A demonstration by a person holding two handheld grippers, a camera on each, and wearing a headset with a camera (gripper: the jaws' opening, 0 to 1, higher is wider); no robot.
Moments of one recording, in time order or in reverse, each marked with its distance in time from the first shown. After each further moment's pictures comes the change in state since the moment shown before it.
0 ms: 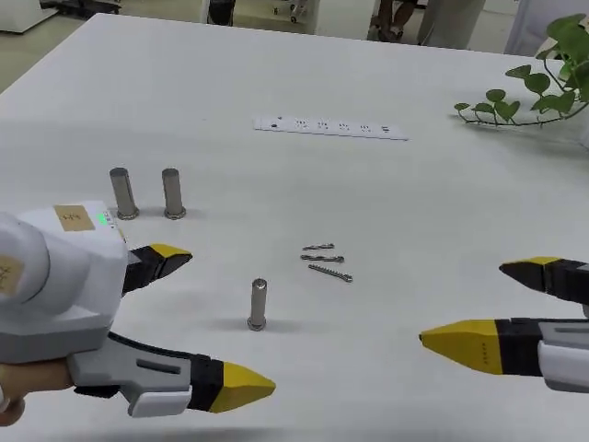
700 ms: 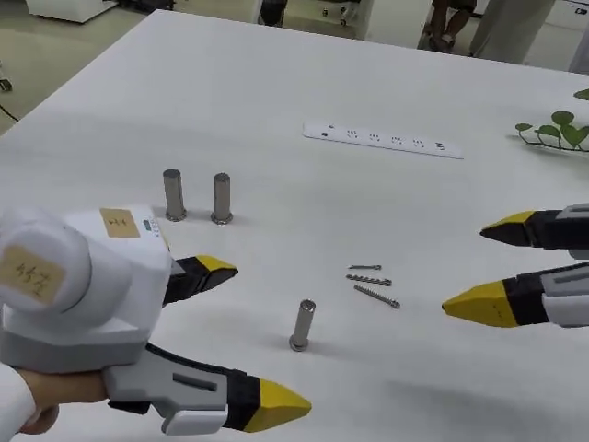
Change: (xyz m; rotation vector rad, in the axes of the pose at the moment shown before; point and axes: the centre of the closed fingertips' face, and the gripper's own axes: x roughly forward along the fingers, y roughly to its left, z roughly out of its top) left arm -0.010 0.006 0.000 -0.029 -0.011 -0.001; right arm 0.068 -0.017 0.042 -0.325 0.179 0.181
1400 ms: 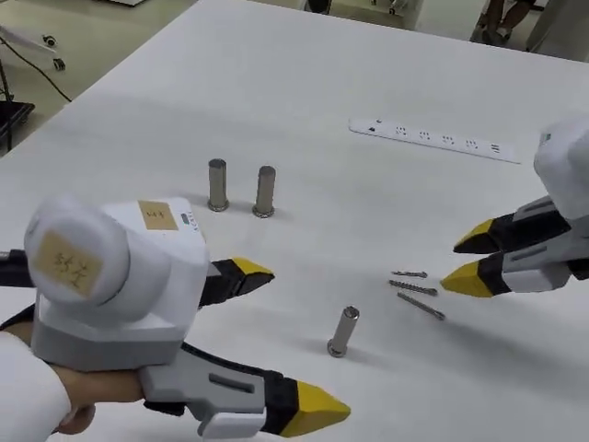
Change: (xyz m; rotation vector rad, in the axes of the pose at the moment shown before) left arm -0.005 0.003 -0.002 -0.092 -0.015 0.009; right arm 0.071 -0.027 -0.003 -0.194 0.220 0.054
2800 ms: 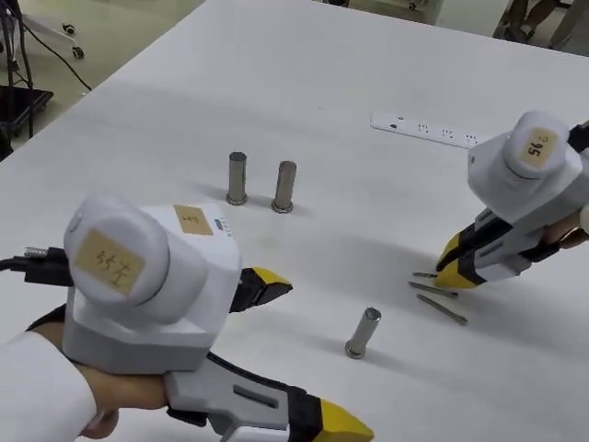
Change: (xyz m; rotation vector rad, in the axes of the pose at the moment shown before) left arm 0.004 -0.009 -0.011 -0.027 0.049 -0.022; right arm 0.049 -0.007 -0.012 -0.208 0.213 0.125
